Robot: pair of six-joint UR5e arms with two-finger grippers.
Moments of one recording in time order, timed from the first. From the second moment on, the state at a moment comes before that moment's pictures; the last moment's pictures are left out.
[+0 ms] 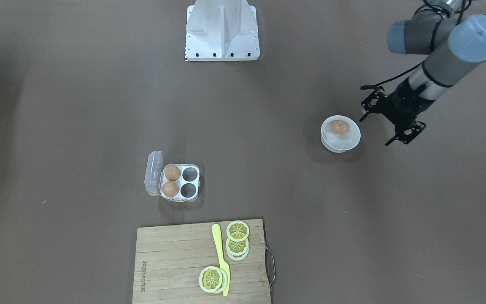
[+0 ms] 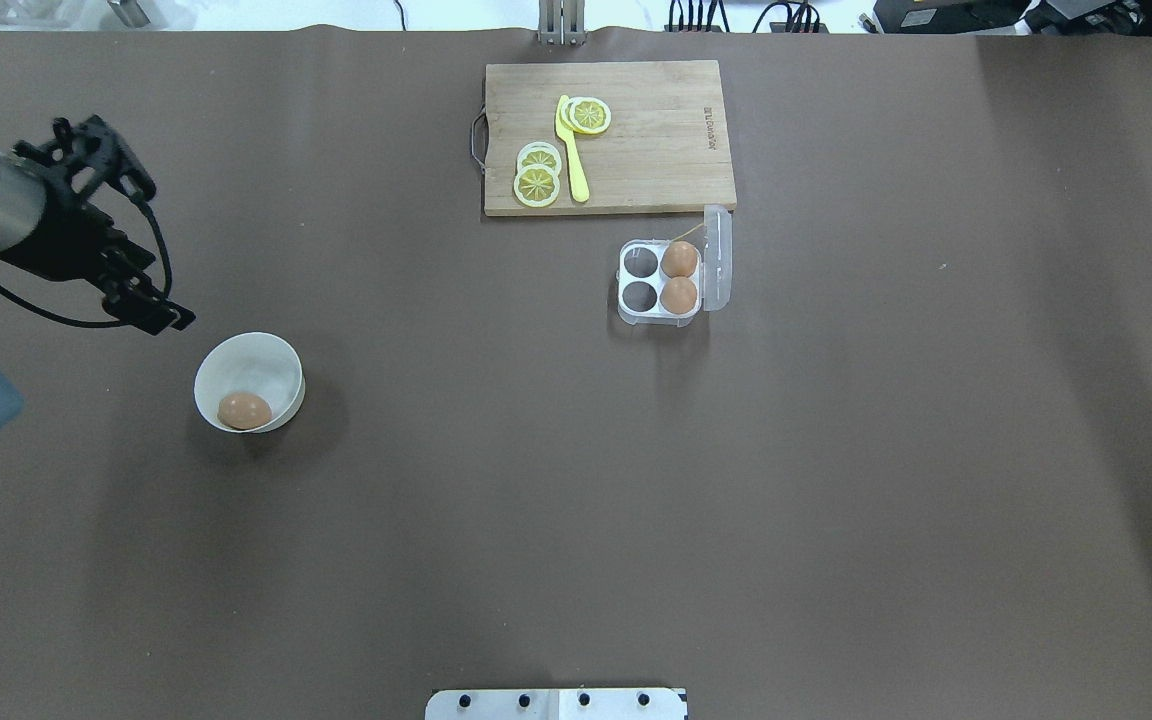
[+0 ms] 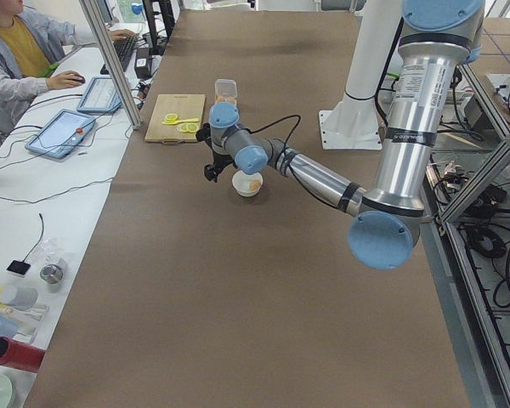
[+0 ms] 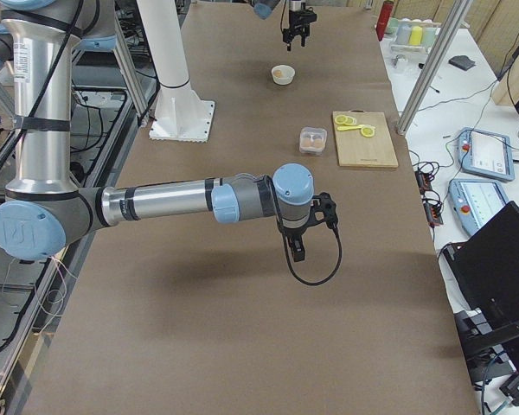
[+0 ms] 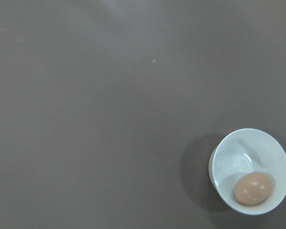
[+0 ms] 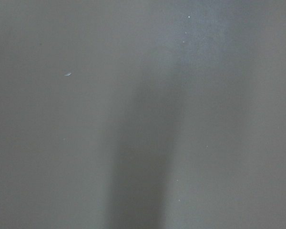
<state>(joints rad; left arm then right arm) -0.90 -1.79 -1.82 -1.90 -2.22 -0.03 1.51 -1.65 1.81 -1.51 2.47 -0.06</state>
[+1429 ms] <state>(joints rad) -0.73 -1.78 -1.77 -1.90 -2.08 0.27 1.51 -1.66 1.80 -1.51 2.47 -0.06</state>
